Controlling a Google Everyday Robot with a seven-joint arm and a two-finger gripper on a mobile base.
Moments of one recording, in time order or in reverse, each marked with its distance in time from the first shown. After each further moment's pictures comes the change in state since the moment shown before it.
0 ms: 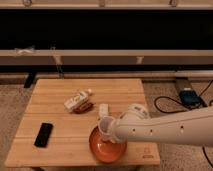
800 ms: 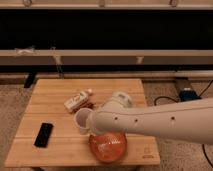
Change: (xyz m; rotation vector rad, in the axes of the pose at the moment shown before) arm -0.084 -0.048 -0.058 0.089 -0.128 -0.202
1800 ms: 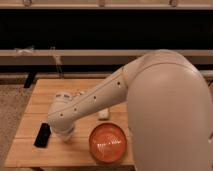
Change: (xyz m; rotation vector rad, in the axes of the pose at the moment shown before) arm -0.097 -0.050 0.133 -0.255 0.055 -0.235
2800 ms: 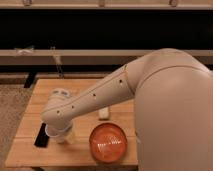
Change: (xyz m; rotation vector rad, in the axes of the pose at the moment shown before) arm -0.009 -0.007 -0.013 -0.027 -0.005 -0.059
